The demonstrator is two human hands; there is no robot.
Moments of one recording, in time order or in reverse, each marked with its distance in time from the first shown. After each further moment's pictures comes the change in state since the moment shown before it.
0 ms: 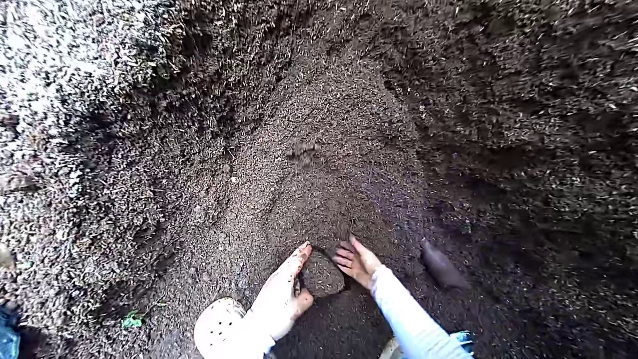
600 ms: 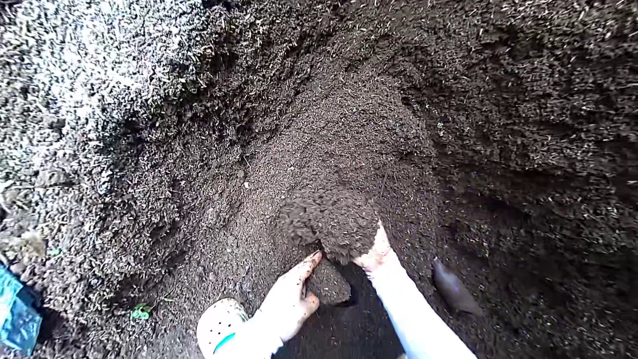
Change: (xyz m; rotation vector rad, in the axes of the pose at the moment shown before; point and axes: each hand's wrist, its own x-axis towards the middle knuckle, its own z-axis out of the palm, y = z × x) left_hand 0.005 0.016 0.000 -0.012 0.017 -0.049; right_hand -0.033 -0.064 0.052 0.651 -0.472 -0.193
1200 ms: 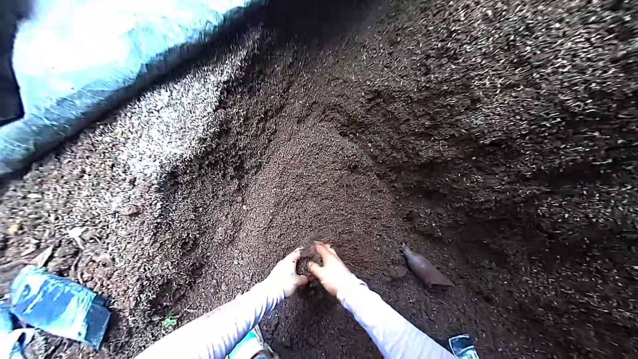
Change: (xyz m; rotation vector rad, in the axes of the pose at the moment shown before) left_hand 0.001 0.026 0.007 0.307 -0.080 -0.080; right_hand -0.122 0.024 0.057 -1.552 0.036 -0.035
